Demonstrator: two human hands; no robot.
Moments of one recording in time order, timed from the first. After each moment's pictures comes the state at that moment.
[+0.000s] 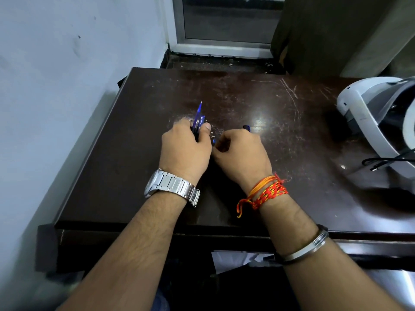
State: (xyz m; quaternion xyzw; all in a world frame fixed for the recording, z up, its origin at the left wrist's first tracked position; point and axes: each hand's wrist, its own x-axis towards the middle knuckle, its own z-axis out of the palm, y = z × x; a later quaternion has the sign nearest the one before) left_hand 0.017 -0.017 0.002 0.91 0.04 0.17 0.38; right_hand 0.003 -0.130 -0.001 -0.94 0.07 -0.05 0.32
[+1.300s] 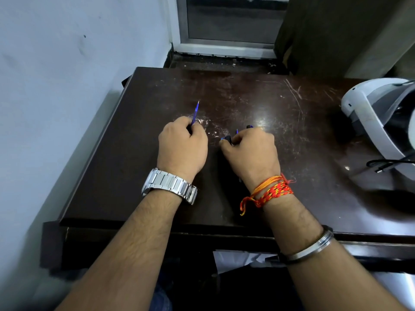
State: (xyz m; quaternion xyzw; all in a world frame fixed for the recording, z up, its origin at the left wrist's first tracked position) left_hand 0.018 -0.008 0.011 0.90 0.08 0.13 0.42; right_hand 0.010 -0.134 -0.006 -0.94 0.14 -0.09 0.29
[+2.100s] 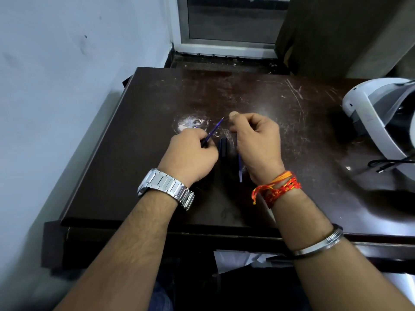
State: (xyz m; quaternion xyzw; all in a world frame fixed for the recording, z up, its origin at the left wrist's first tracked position) left_hand 0.015 -0.004 0.007 0.93 -0.01 0.00 0.36; right_hand 0.024 -0.135 -0.007 -0.73 0.14 -0.16 0.65
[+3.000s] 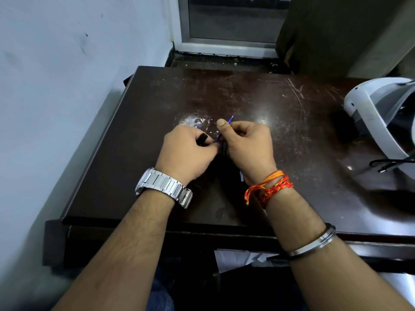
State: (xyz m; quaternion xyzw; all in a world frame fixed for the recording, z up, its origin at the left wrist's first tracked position) left_hand 0.013 0.002 0.006 0.92 0.00 0.05 0.40; right_hand 0.024 -0.127 -0.020 -0.78 0.11 -0.11 0.61
